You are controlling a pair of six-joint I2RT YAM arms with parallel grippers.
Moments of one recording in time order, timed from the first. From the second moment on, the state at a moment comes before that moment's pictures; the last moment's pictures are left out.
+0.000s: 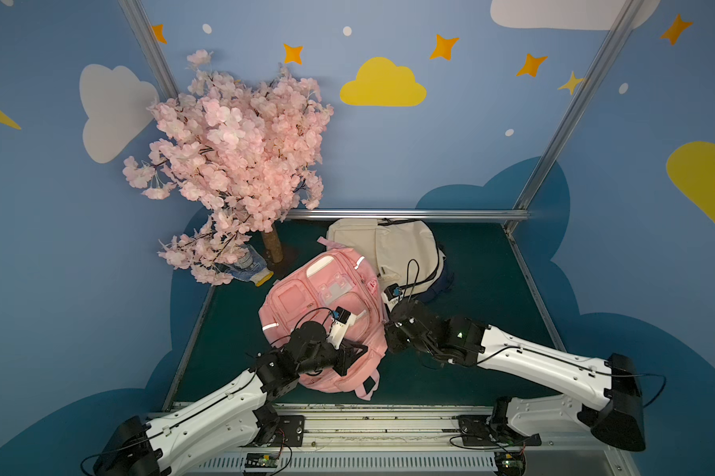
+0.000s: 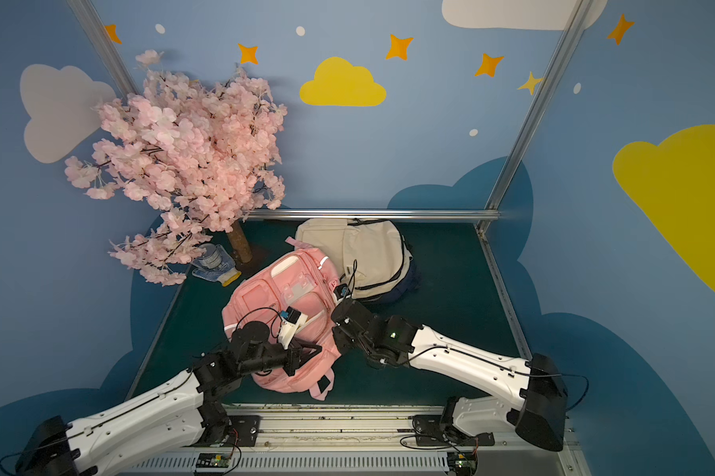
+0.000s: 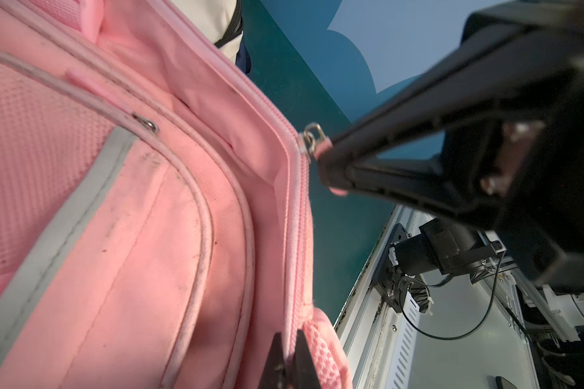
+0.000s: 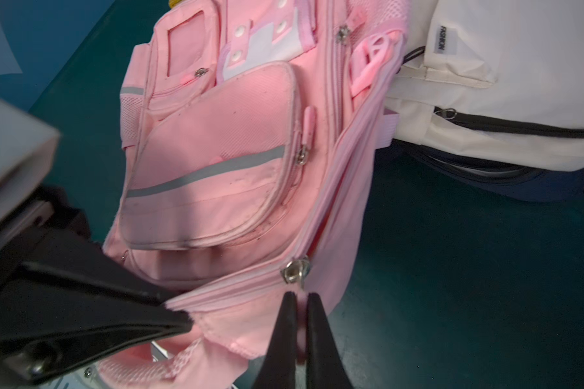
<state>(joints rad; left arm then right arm) -0.82 0.82 0.40 -0.07 0.31 -0.49 1.09 1.28 1.05 -0.61 0.23 0.51</state>
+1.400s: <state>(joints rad) -1.00 0.88 0.51 -0.12 0.08 -0.43 0.86 1.39 1.11 -0.49 0.01 0.35</state>
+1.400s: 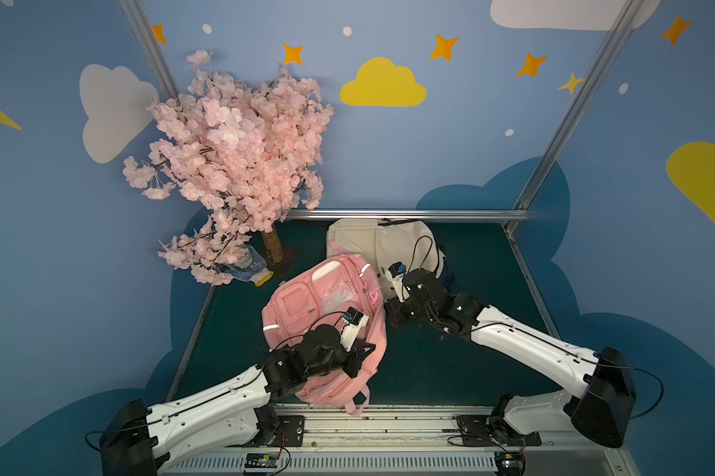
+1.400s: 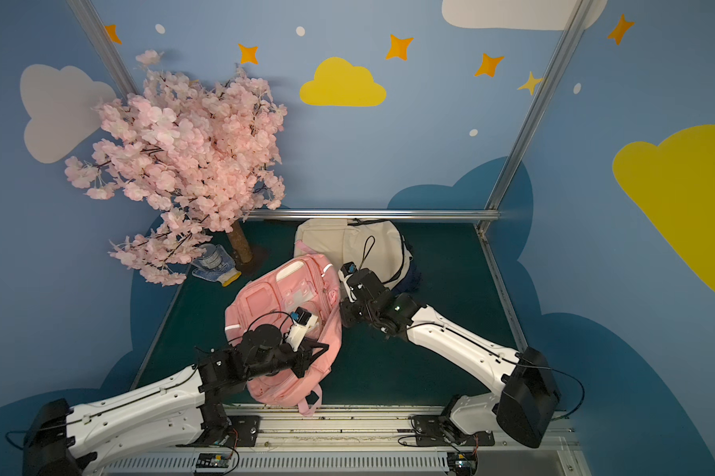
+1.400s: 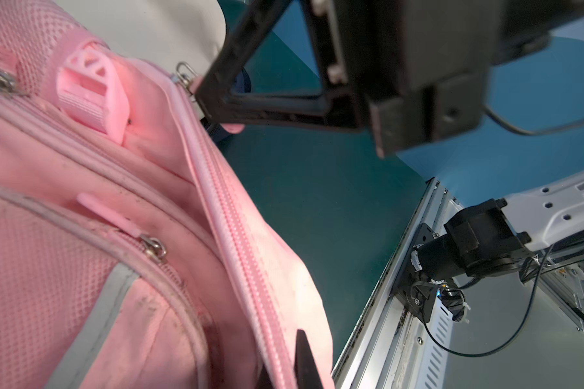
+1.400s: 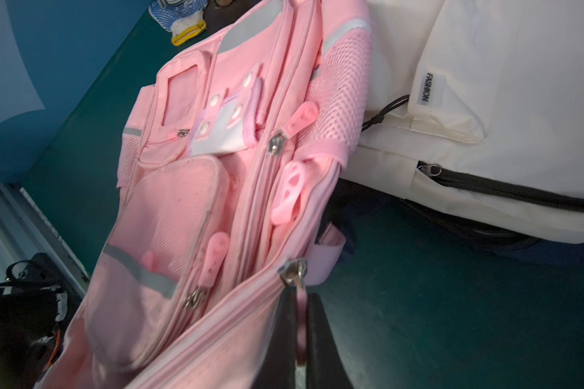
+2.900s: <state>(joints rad) -0.77 1.26 1.42 -0.26 -0.37 -0.76 1.15 0.67 0.38 0.24 0.11 0.20</state>
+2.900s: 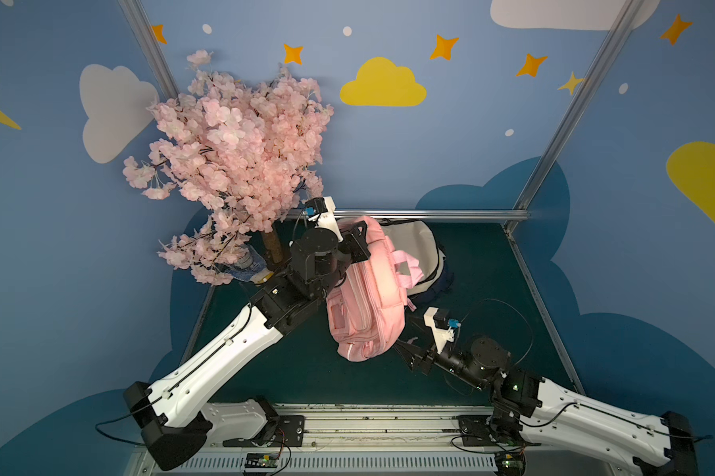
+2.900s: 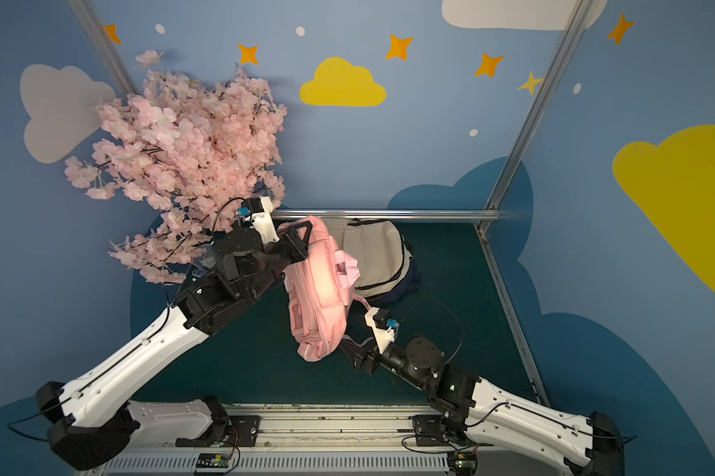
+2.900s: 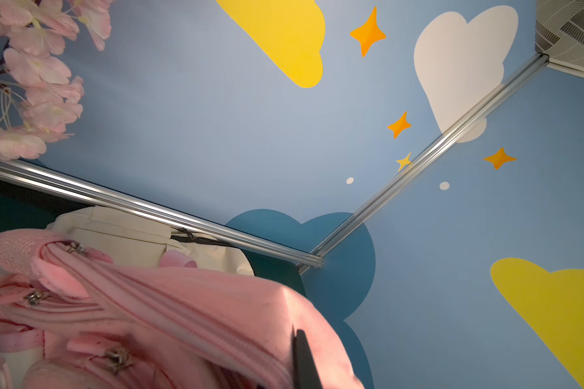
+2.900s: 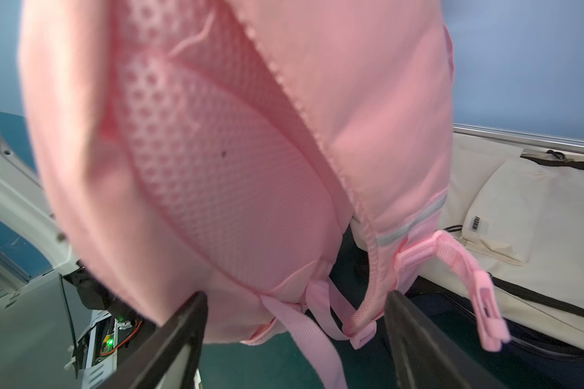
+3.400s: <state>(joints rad) -0.77 1.31 1.41 -0.18 -0.50 -0.85 1.17 0.81 0.28 0.55 0.27 0.17</state>
